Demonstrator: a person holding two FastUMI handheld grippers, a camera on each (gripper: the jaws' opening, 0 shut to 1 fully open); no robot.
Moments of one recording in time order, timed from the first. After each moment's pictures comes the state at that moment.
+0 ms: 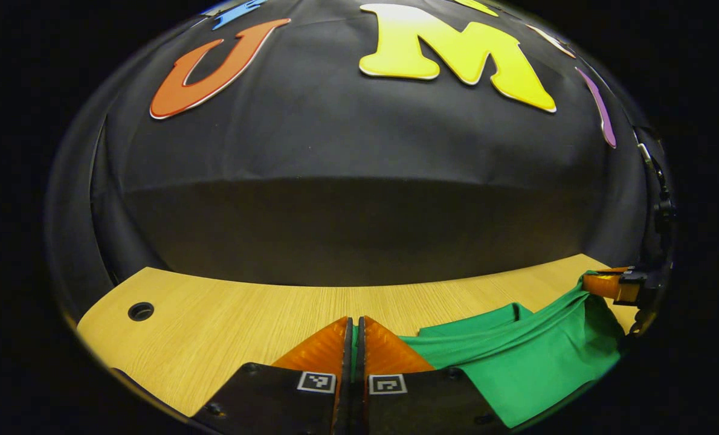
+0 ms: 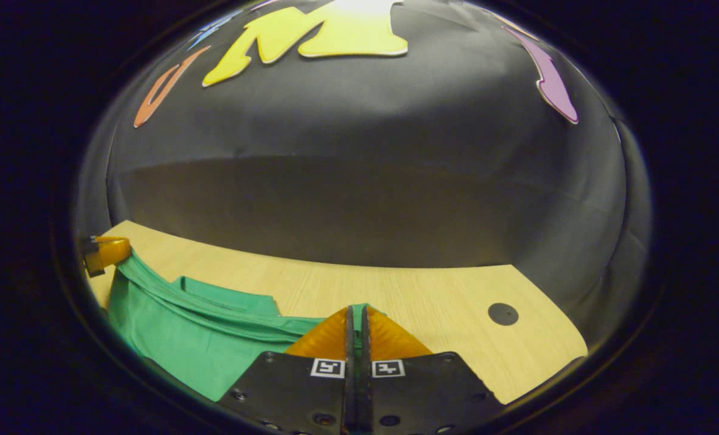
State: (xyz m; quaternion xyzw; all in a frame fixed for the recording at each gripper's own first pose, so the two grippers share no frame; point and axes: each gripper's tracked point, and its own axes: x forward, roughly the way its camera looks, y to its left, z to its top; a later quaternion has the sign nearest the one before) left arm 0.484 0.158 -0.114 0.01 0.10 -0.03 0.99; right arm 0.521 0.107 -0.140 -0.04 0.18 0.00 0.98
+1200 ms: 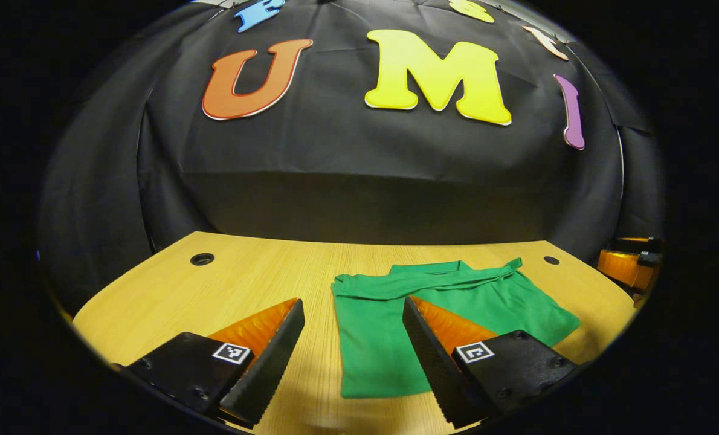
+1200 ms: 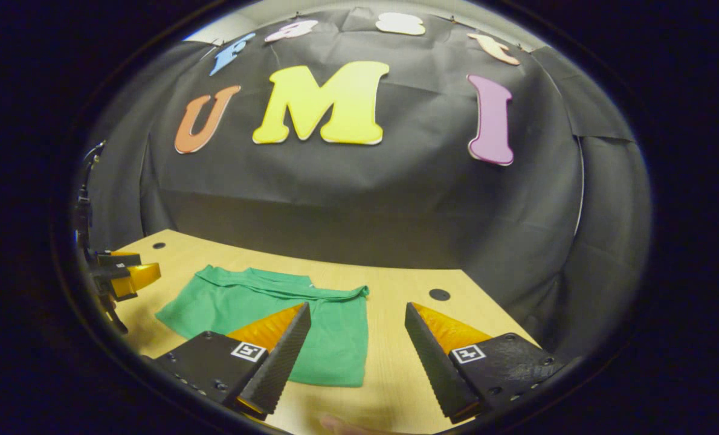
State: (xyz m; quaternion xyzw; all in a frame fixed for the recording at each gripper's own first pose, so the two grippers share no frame) left arm 0.272 0.148 -0.092 -0.02 0.09 0.03 1.00; right arm 0.270 0.077 -0.044 -0.03 0.10 0.02 0.99
